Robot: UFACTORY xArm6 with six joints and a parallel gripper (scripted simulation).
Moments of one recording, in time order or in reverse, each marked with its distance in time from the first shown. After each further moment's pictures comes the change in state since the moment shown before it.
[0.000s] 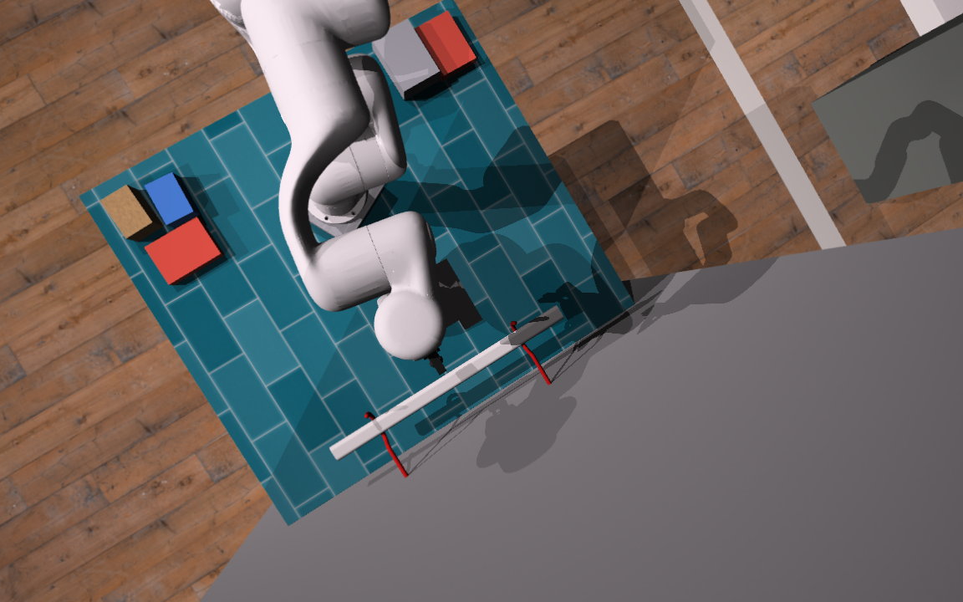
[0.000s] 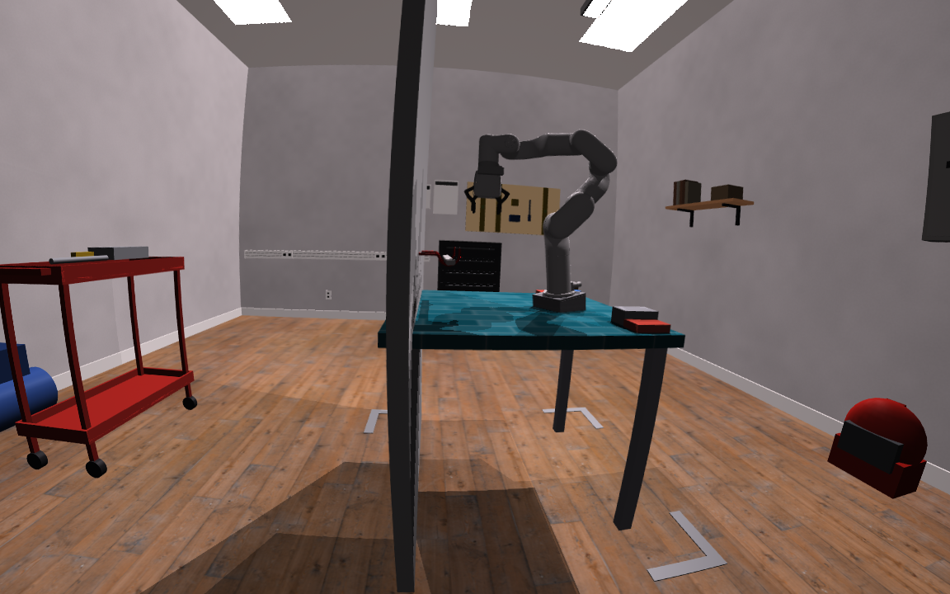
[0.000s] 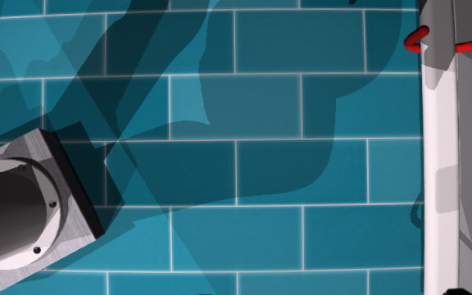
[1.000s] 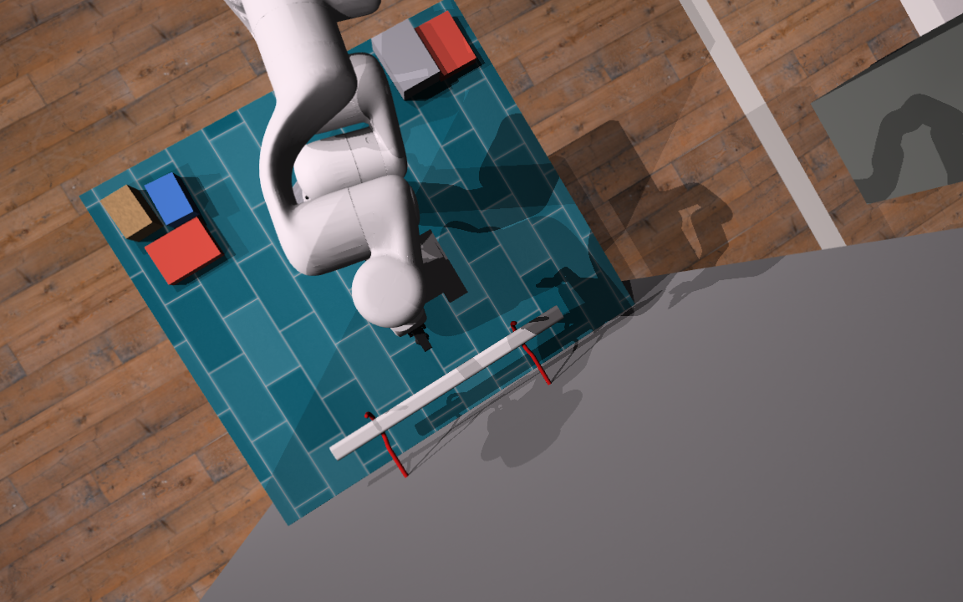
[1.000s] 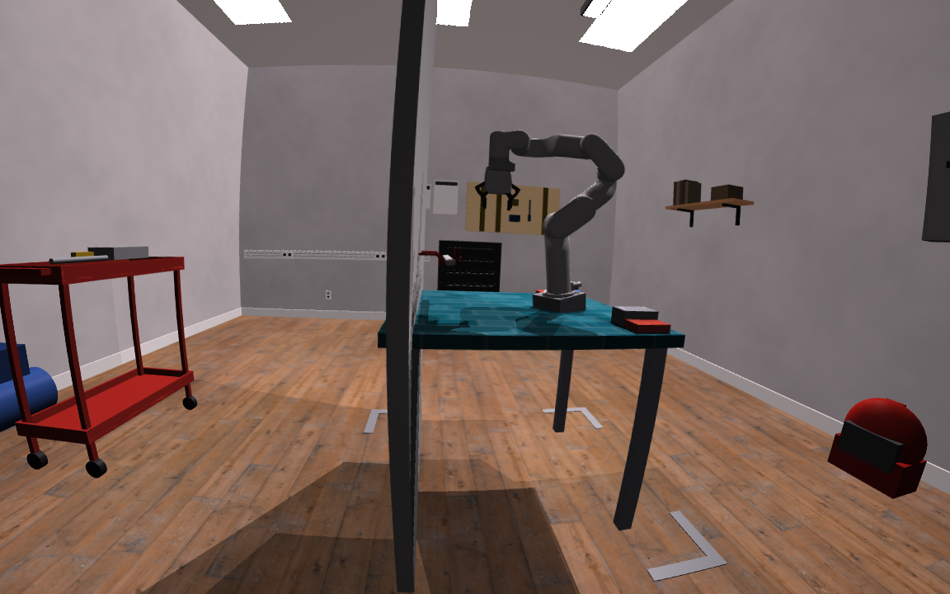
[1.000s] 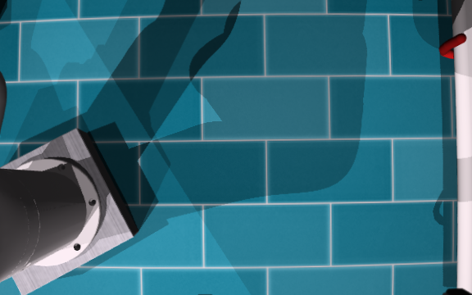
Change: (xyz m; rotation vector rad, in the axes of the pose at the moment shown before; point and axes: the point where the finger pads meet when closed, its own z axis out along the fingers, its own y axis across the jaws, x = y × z) arm 0.000 -0.040 -0.018 0.000 0.000 0.000
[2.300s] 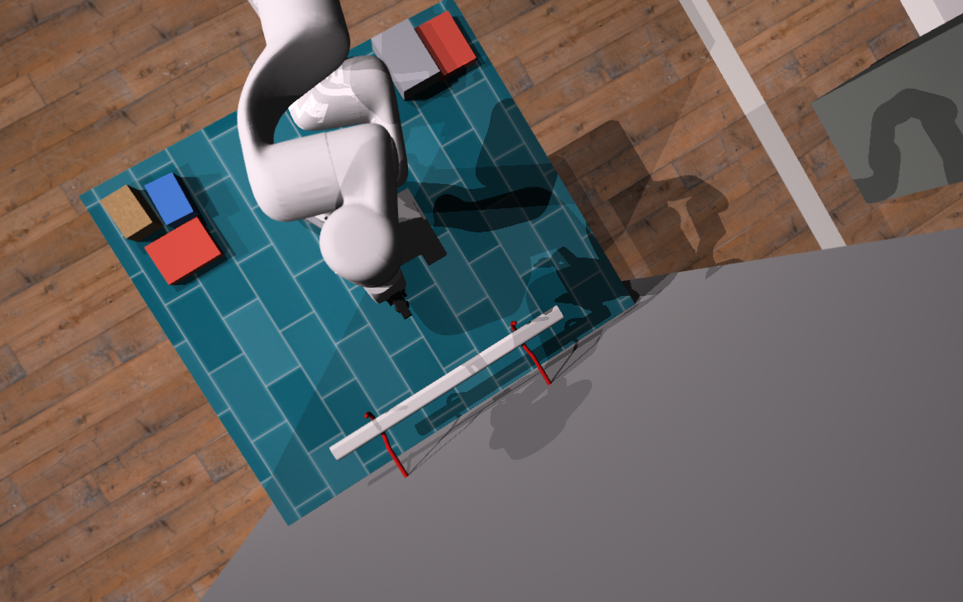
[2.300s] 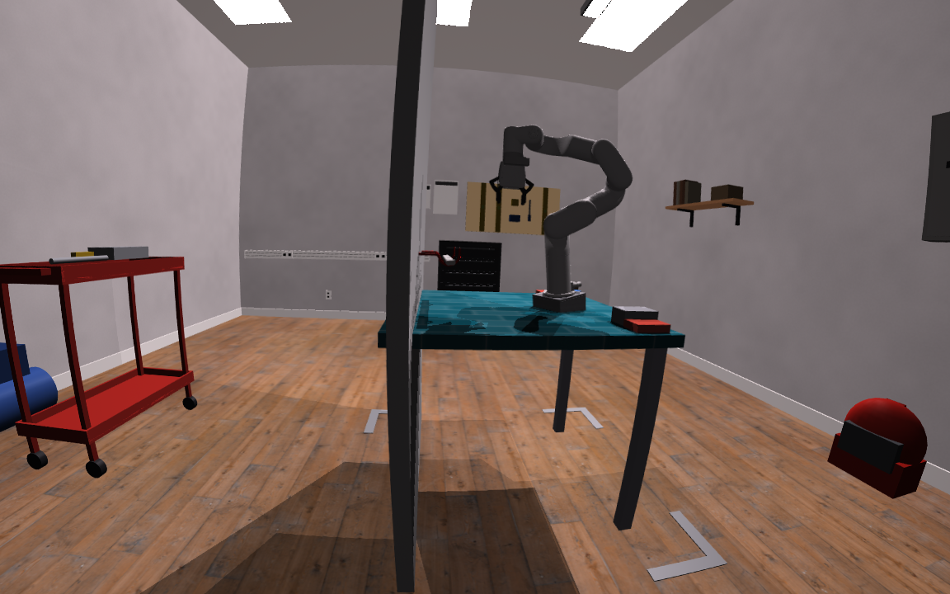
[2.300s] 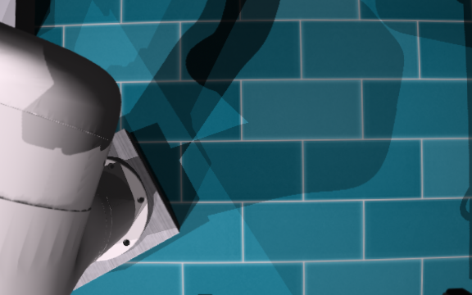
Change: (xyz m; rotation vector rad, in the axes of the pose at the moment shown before) arm 0.000 -0.052 -0.024 -0.001 0.000 0.000
